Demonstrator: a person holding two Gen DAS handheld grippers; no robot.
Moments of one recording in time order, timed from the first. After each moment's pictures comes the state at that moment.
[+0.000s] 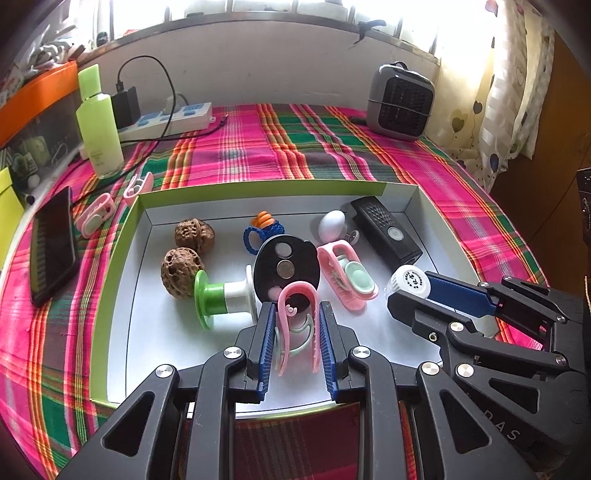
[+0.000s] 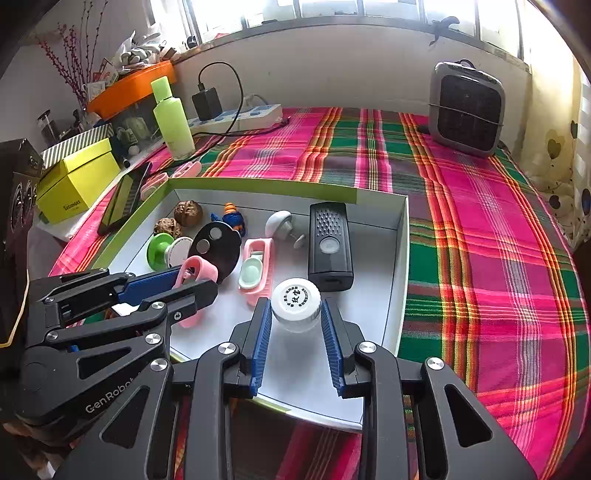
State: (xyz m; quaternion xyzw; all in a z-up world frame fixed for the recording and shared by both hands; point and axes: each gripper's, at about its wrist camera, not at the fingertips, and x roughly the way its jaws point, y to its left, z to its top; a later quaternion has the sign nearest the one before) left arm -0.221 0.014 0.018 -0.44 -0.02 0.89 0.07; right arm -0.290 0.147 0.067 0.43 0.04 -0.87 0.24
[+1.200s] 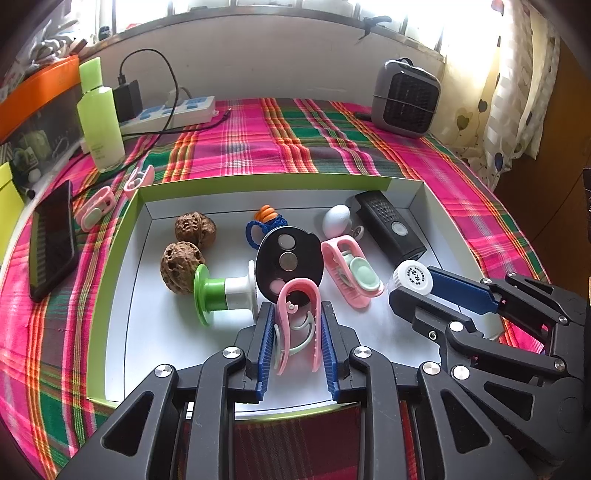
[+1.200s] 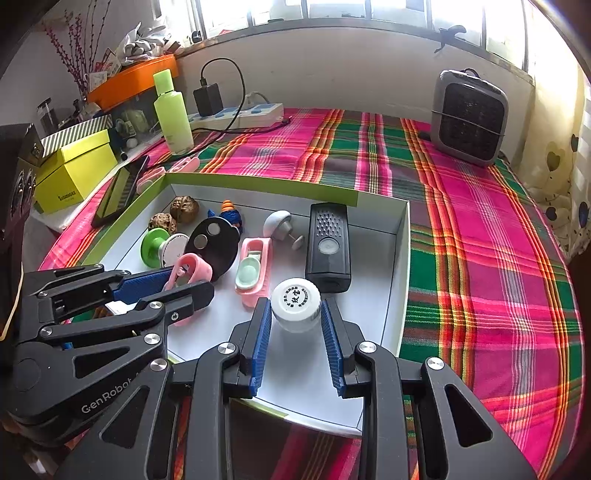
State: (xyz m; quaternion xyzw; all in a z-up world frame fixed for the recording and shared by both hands) left arm -0.224 0.014 0.015 -0.45 -0.02 0.89 0.07; right arm -0.289 0.142 0.066 0.42 0.06 -0.87 0.24
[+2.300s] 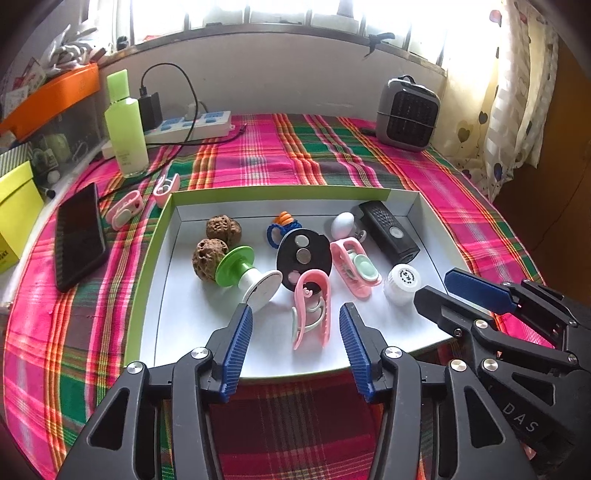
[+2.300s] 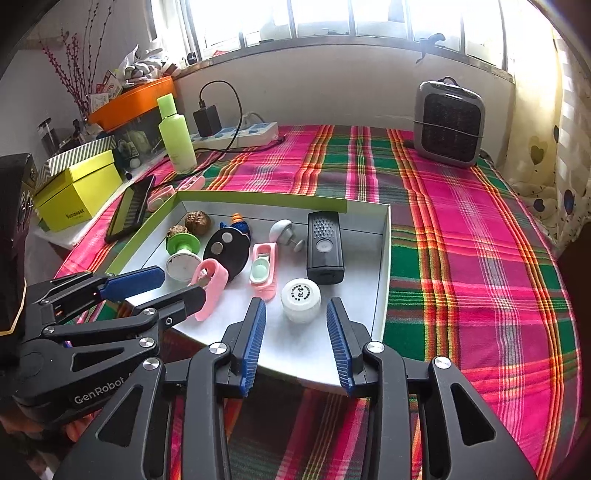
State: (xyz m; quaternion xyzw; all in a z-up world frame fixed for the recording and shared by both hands) left arm -0.197 0.003 0.032 -0.43 -0.02 0.90 0.05; right arm -0.264 0.153 0.084 0.40 0.03 -0.89 0.22
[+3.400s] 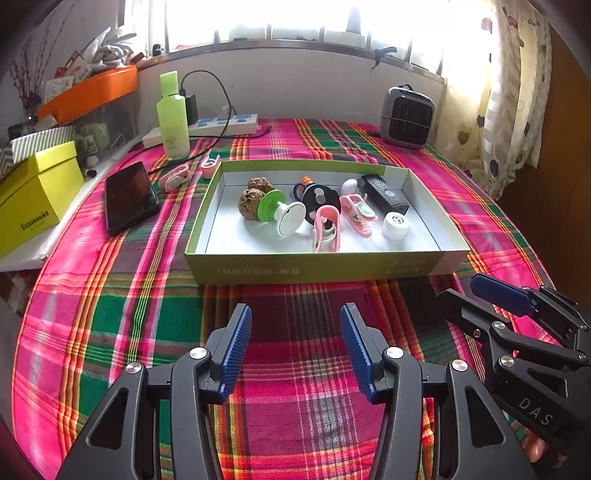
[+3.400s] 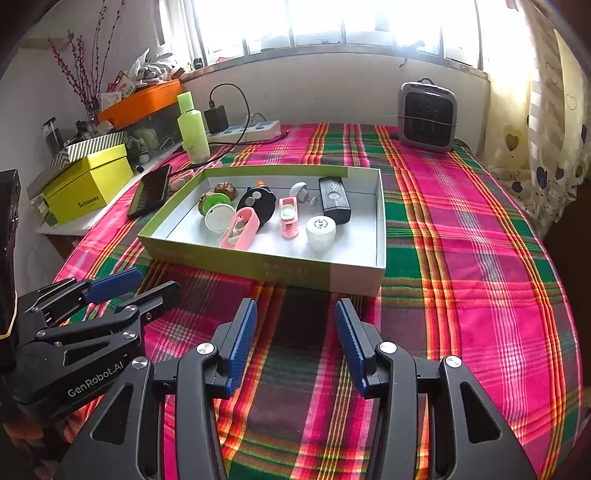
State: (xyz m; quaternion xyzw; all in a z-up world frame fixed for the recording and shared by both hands) left arm -0.112 -0.007 0.033 -0.41 -0.02 0.91 0.02; right arm -0.188 0.158 0.083 0.39 0.03 -0.90 0.20
